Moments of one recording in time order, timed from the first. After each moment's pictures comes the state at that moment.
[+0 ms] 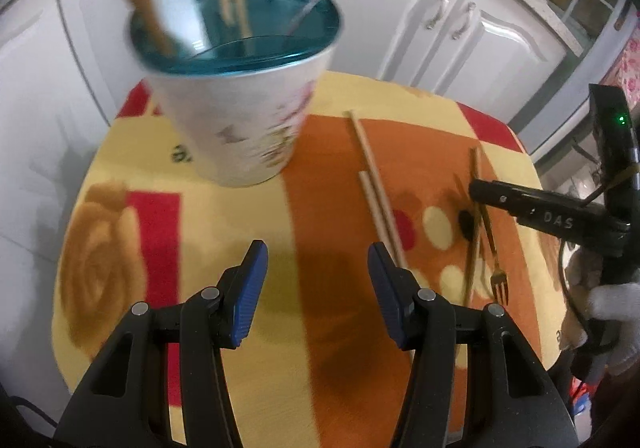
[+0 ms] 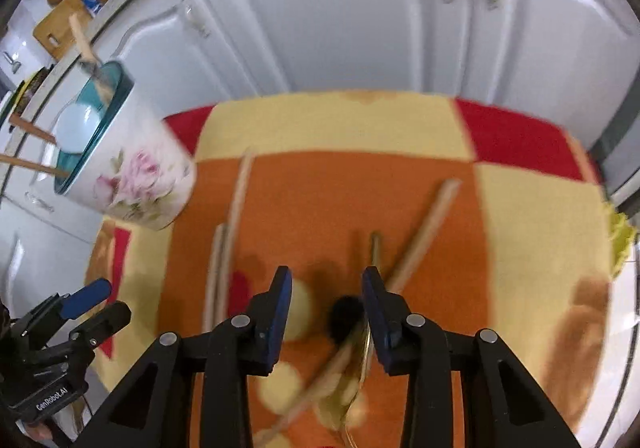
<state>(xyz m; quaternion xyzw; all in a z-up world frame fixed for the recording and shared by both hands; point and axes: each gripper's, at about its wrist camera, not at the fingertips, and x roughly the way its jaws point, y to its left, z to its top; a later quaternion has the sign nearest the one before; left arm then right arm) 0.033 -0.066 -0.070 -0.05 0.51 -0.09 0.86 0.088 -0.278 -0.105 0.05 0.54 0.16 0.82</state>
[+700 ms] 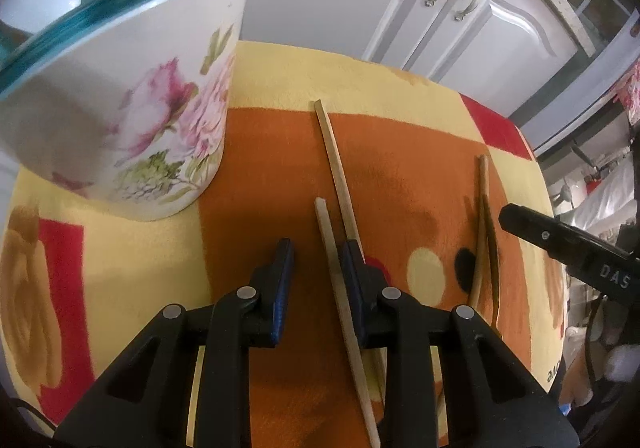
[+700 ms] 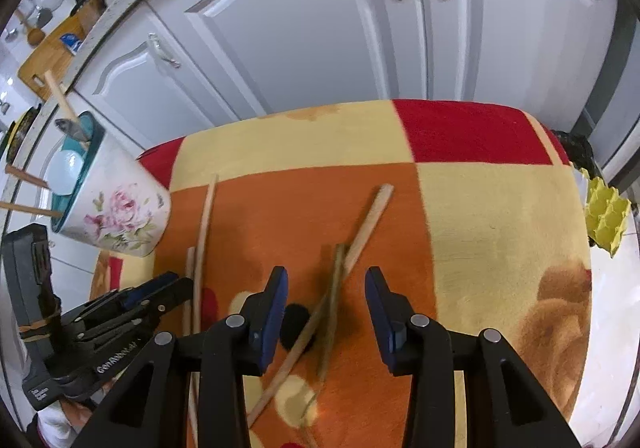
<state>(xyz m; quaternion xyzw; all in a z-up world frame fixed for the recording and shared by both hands) 0.085 -0.103 -0.105 -0.07 0.54 -0.11 0.83 0.096 -0.314 -0.103 0.11 0.54 0.14 0.82</state>
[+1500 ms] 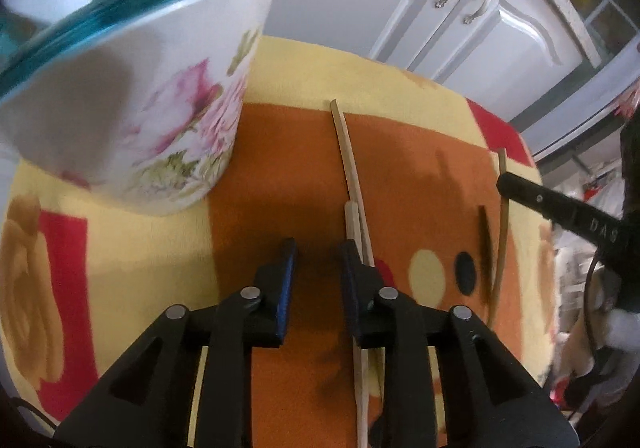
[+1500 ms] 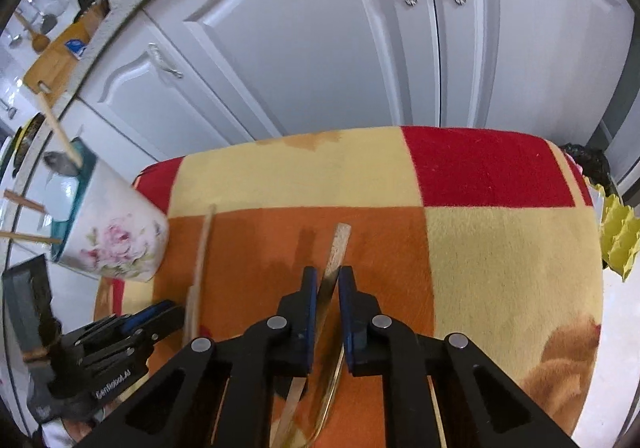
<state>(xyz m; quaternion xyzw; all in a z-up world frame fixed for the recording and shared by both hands) 0.085 -0.087 -0.103 -0.10 0.56 -0.10 0.82 0.130 -0.319 -0.102 0.11 0.53 0.17 0.82</state>
